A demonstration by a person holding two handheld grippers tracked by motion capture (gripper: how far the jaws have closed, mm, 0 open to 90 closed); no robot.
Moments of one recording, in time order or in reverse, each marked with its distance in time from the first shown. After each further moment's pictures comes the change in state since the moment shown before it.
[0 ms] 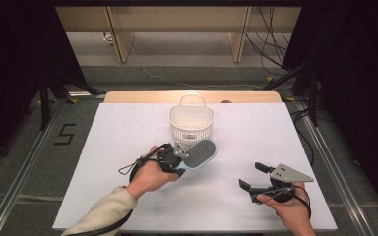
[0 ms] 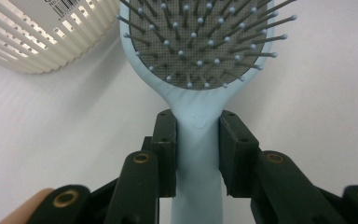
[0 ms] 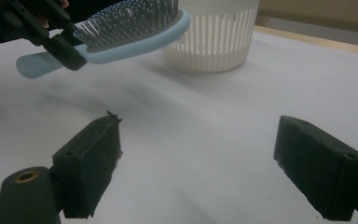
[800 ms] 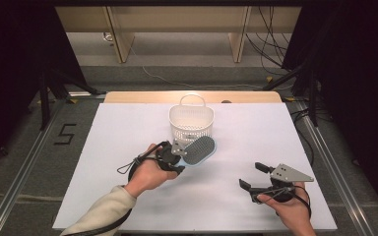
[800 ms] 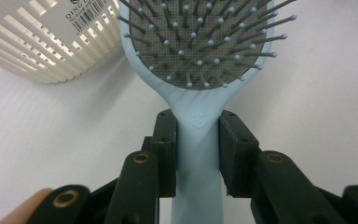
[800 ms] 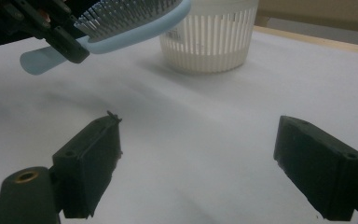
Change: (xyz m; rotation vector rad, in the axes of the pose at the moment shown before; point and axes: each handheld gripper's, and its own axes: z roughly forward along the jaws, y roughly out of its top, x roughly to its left) left arm 0.004 0.000 -0.004 -0.047 0.017 -0.006; right arm -0.001 0.000 0.000 -0.005 0.003 0.005
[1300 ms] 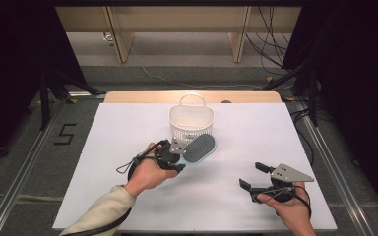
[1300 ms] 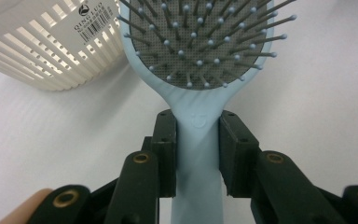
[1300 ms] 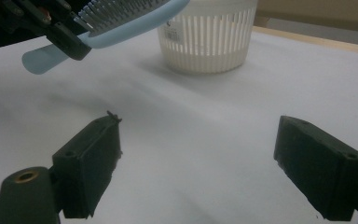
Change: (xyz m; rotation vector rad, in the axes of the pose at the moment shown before) left arm 0.002 0.001 -0.002 -0.032 -0.003 -0.008; right arm -0.001 0.000 0.000 -0.001 0.000 0.007
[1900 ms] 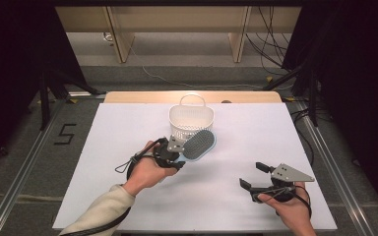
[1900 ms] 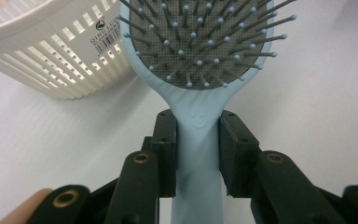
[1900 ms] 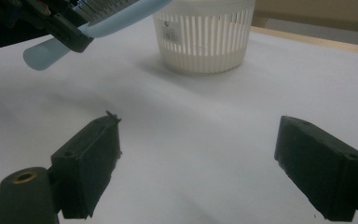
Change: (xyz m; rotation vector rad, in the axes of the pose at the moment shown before) left arm 0.004 0.001 -0.004 -0.046 0.013 -0.013; right arm -0.001 -0.001 0.000 -0.002 -0.004 0.003
